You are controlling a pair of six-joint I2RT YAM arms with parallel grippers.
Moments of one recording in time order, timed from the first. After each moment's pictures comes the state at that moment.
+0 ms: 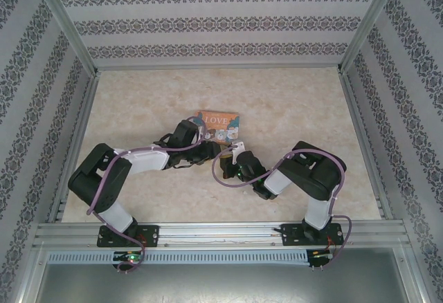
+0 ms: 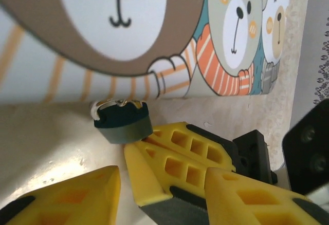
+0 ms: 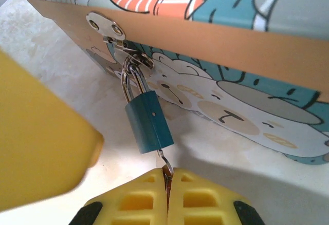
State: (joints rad) left arm -0.55 1.63 0.75 0.09 0.47 -0.91; right arm 0.83 1.84 0.43 0.92 0.06 0.51
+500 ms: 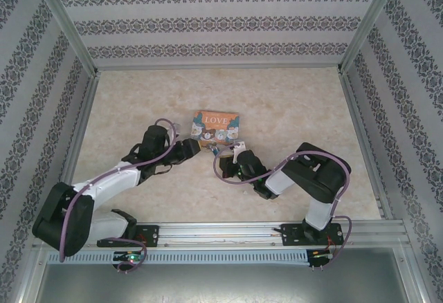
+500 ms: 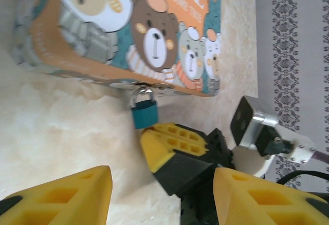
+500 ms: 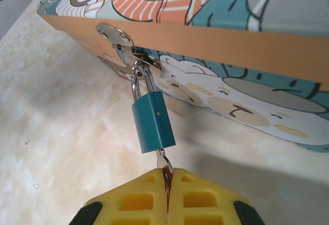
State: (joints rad) left arm -0.40 1.23 0.52 0.10 0.46 -0.90; right arm 0.83 1.79 0.43 0.88 0.02 0.62
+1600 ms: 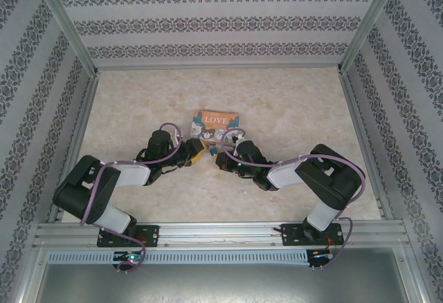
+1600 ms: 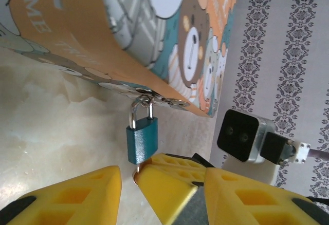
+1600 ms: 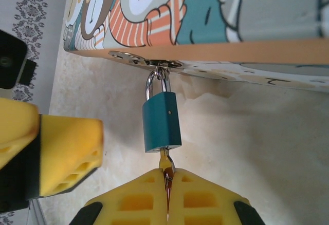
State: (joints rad) left arm -0.40 1.53 0.43 0.62 0.56 -1.24; right arm 0.78 1.69 0.52 0.64 -0.19 1.02
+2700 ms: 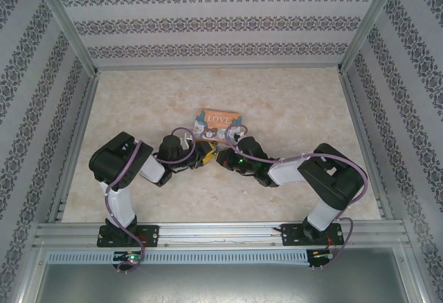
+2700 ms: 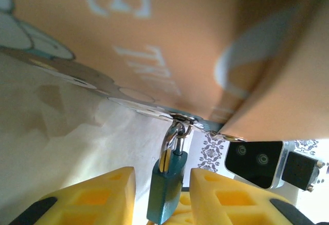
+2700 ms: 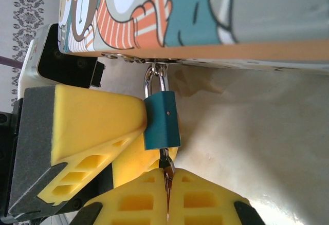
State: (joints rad) left arm -0.46 1.89 0.47 1.06 0.57 -1.45; right arm 0.75 1.68 0.55 0.57 -0.26 1.10
